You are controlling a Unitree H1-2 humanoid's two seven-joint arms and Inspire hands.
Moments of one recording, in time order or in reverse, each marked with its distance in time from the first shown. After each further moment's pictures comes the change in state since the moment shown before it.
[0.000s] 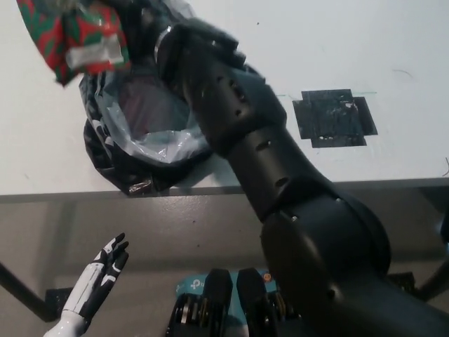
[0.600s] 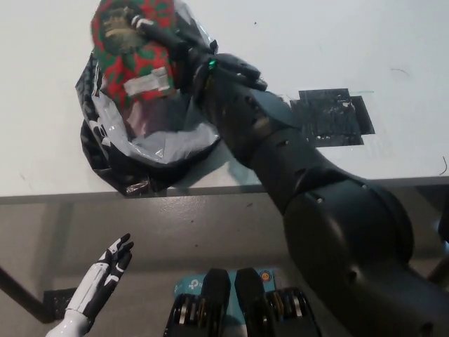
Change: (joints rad) left_arm -0.005 0.006 -0.016 0.000 0.001 0.000 -0.013; right_arm -0.004 -0.084 -0.079 0.203 -0.055 -0.188 -0.091
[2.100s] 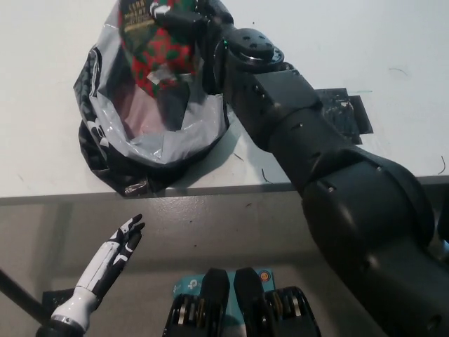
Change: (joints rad) left_arm -0.074 0.005 -0.025 -0.008 0.022 0.030 -0.018; right_arm -0.021 -0.066 0.262 0.023 -0.208 -0.089 0.040
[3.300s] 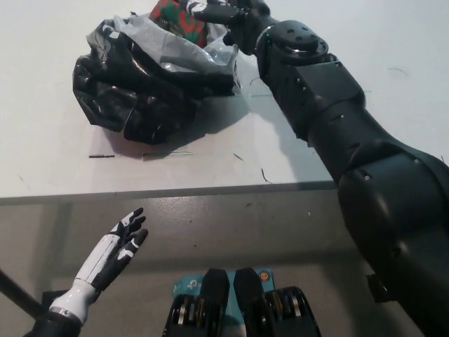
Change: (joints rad) left_arm 0.009 0.008 0.005 -0.092 0.014 0.013 -0.023; right_arm 0.029 -0.110 -0.011 -0.014 -0.051 -0.020 0.118
